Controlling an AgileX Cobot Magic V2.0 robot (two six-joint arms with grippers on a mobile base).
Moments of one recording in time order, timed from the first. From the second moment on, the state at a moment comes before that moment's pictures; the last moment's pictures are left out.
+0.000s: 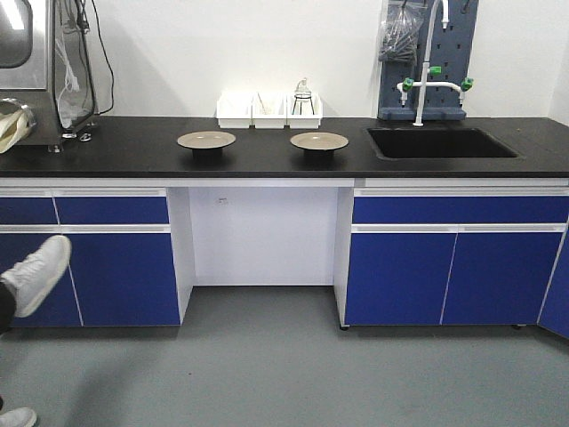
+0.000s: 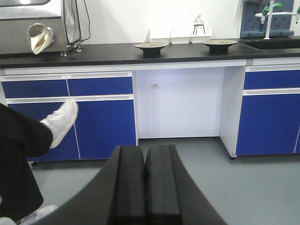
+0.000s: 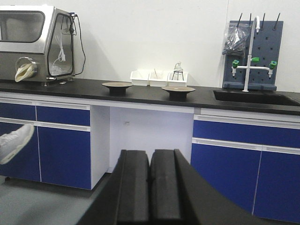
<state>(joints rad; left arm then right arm) 0.02 -0.01 0.03 -0.16 0.11 0.19 0.22 -0.01 0.03 -0.01 -0.04 -0.03</state>
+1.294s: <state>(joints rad) 0.02 -0.01 0.03 -0.16 0.11 0.19 0.22 -0.01 0.03 -0.01 -0.04 -0.03</state>
